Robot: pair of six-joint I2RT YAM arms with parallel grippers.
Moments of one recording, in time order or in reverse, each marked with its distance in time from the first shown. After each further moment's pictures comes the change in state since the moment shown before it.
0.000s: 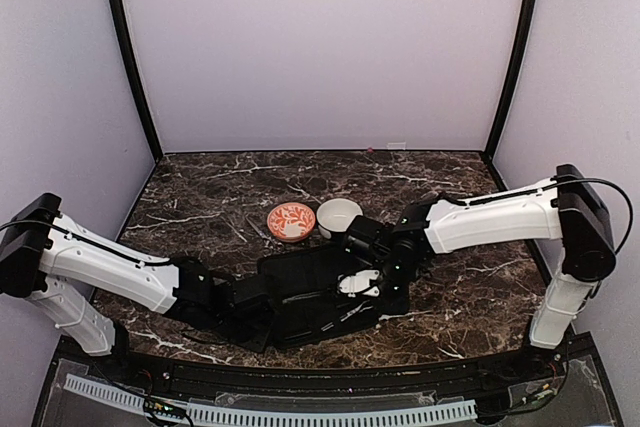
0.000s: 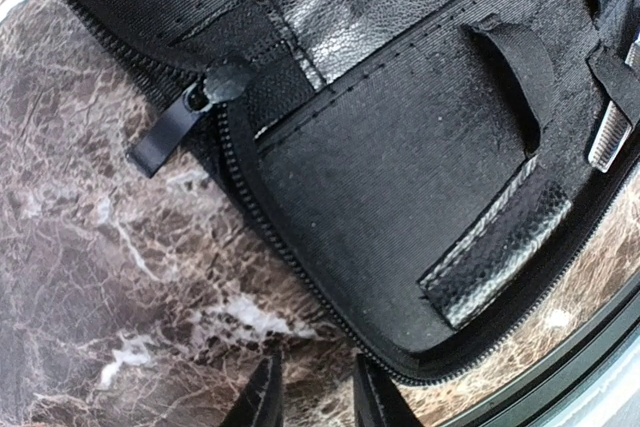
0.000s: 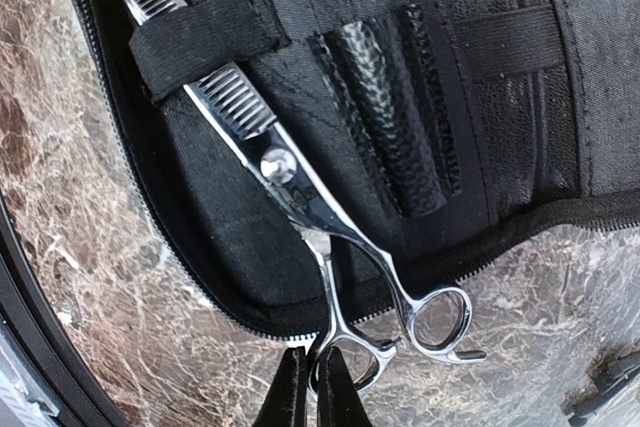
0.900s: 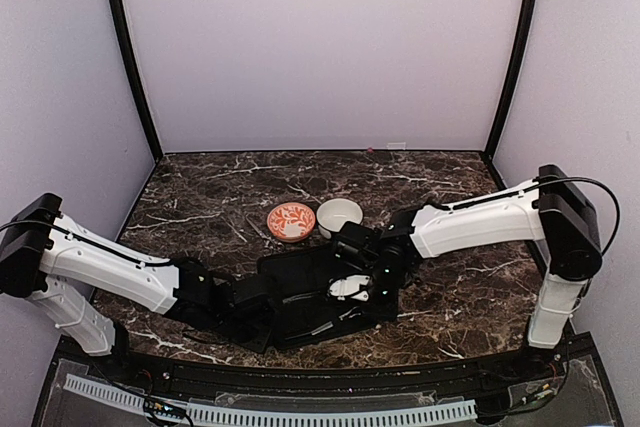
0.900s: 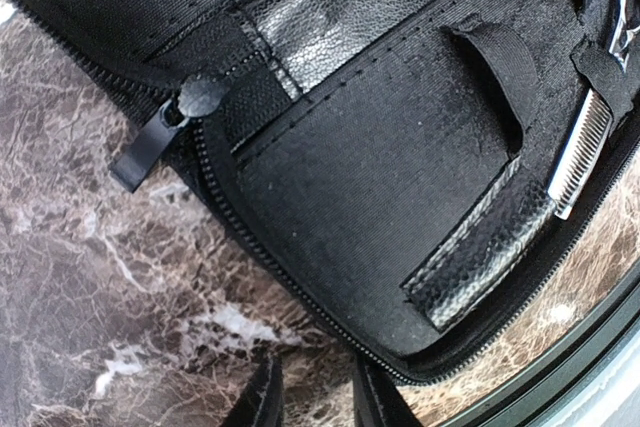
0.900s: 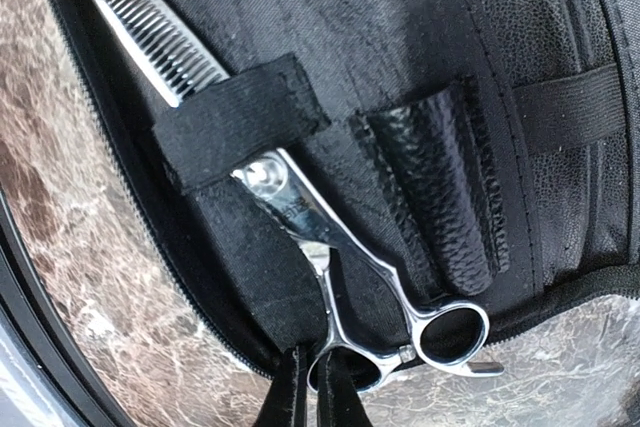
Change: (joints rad) left arm 0.000 0.003 -0.005 0.026 0.011 0.031; right arm 0.018 0.076 0.027 0.041 -0.071 0.076
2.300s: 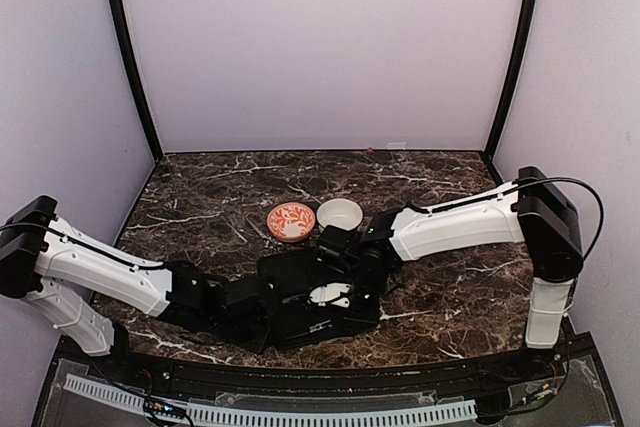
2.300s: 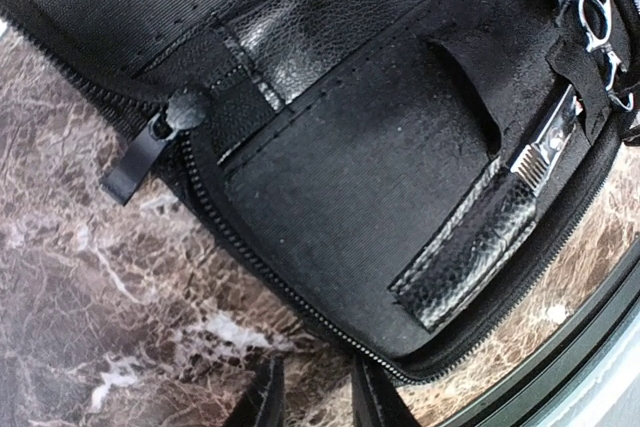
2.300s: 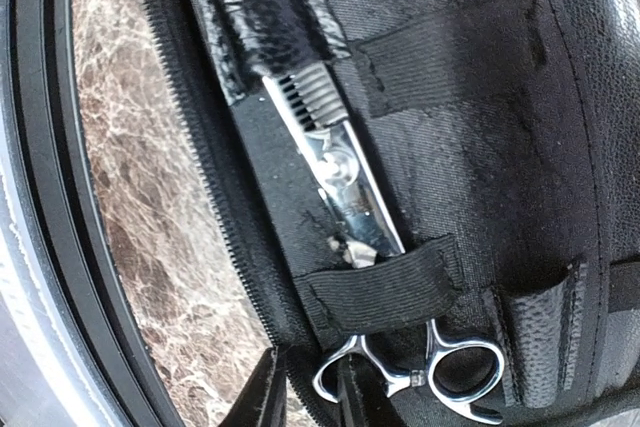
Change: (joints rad) left arm 0.000 -0.034 -0.051 0.078 -0.002 0.026; right arm 0.041 0.100 0.116 -0.015 -0.179 0.011
